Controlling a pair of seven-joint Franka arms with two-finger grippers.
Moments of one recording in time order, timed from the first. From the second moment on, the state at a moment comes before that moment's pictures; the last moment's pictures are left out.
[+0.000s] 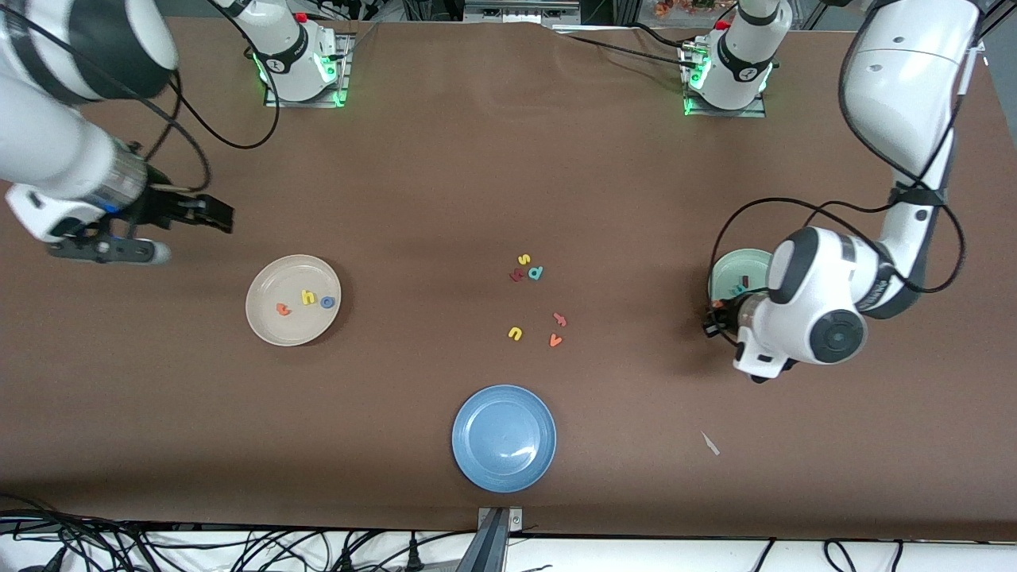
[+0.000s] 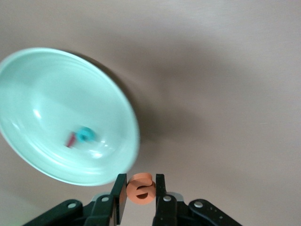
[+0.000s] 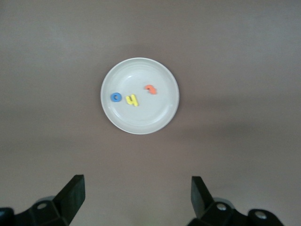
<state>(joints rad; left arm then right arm) 0.09 0.68 -0.27 -1.50 0.06 1.76 -0.67 -0.09 0.11 0.20 -1.63 -0.03 1.62 0.17</state>
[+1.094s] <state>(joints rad) 0.29 0.67 -0.27 -1.70 0.12 1.87 -0.29 0.00 0.11 0.03 -1.55 0.00 1.52 0.03</state>
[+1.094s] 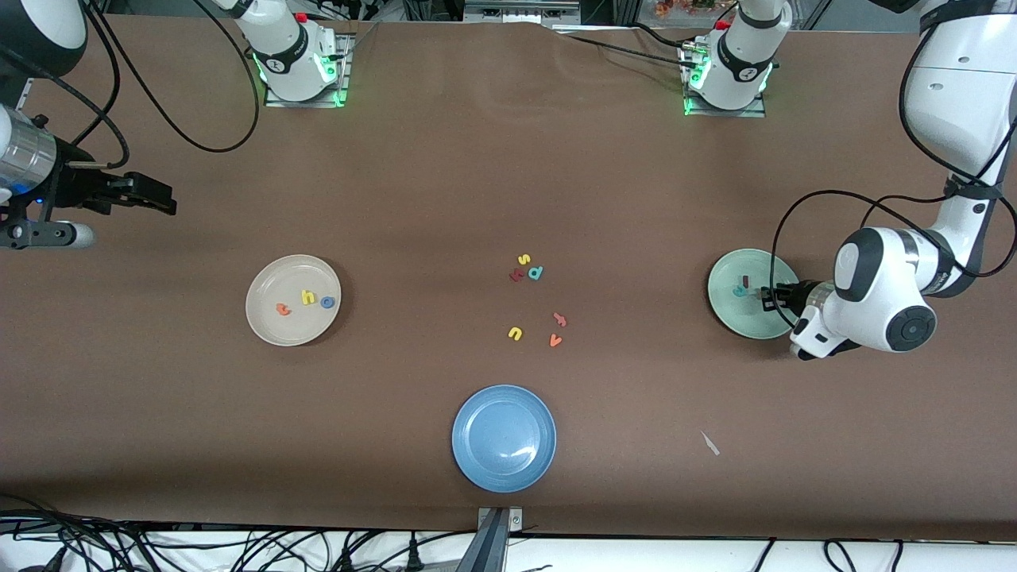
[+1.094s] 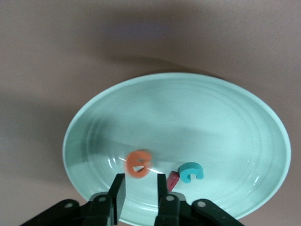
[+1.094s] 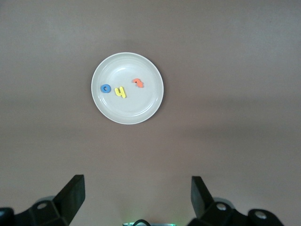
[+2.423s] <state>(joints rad) 0.20 0.61 -0.31 -1.16 0.12 1.49 -0.17 0.02 0.13 0.03 -1.50 -0.07 1.52 0.03</state>
